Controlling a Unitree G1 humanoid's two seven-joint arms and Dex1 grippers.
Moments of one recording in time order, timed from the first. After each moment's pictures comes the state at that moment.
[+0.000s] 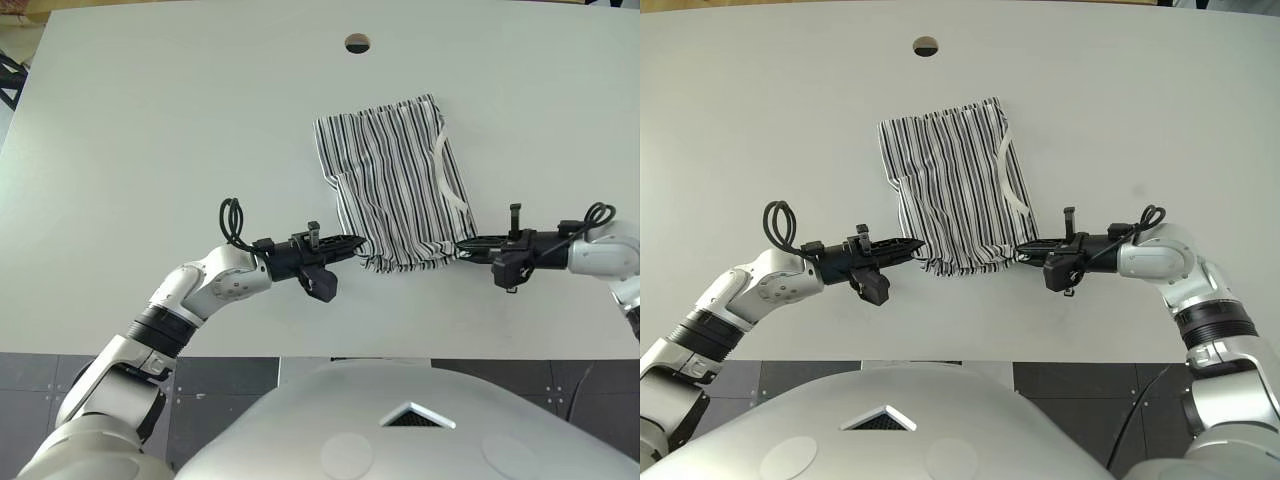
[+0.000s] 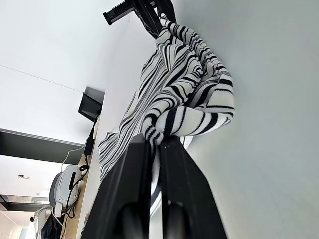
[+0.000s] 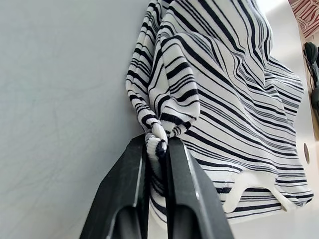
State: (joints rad) left arm -0.06 0.67 -0.57 0.12 0.56 -0.77 -0.30; right arm -0.13 -0.89 0.42 0.46 -0.14 -0.98 0.90
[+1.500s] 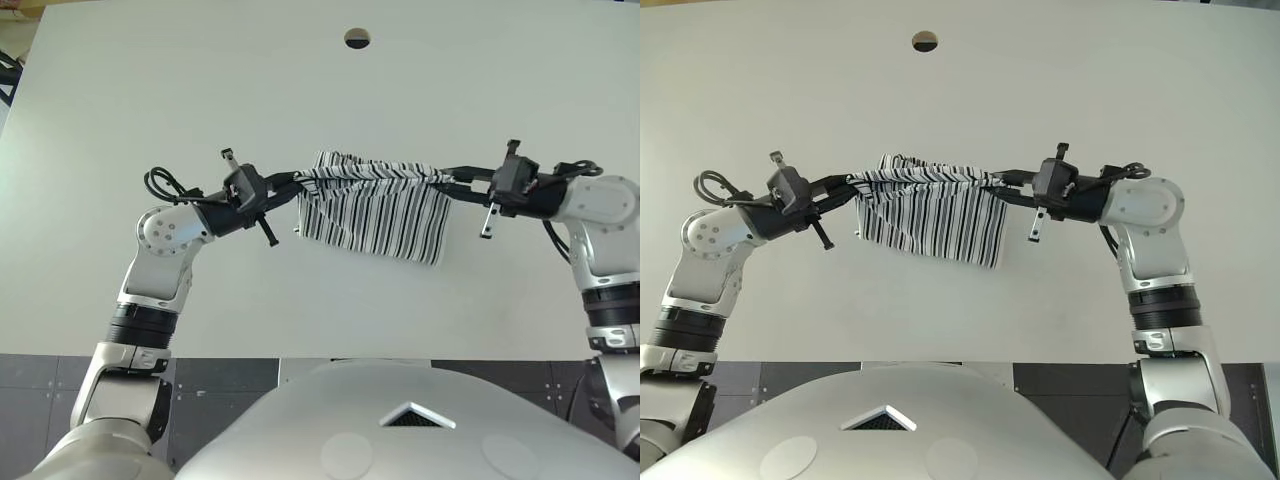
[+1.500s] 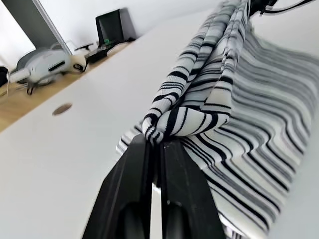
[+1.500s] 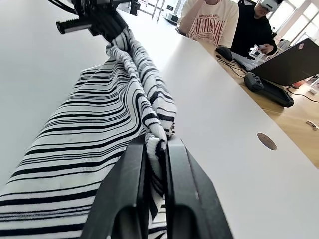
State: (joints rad) left arm -0.05 0.59 -0.19 0.15 -0.25 -0.25 -0.85; right arm -0.20 -0.59 0.17 0.19 0.24 -0.31 1.13
